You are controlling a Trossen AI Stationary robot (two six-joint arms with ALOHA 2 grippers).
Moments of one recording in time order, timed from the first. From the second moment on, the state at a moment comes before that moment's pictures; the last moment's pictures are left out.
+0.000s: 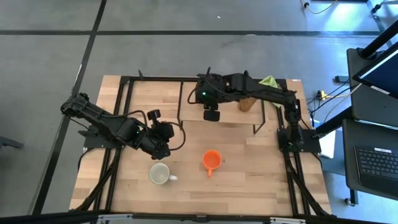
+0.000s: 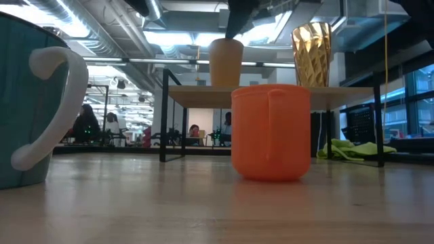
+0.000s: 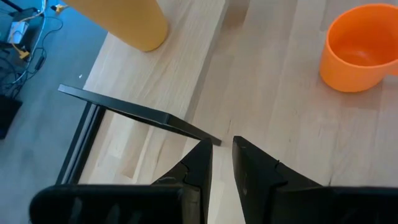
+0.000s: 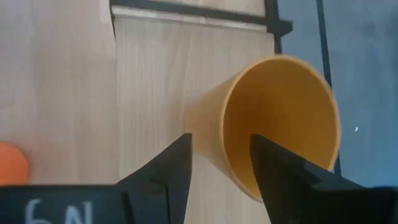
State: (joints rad) left arm -0.43 1.42 1.42 -1.18 -0.70 -0.51; right arm -0.09 2.00 2.28 -1.36 0.31 -0.16
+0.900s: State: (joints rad) left arm -0.43 1.42 1.42 -1.18 -0.72 -0.49; right arm -0.11 1.99 2.20 -1.49 0.38 -0.01
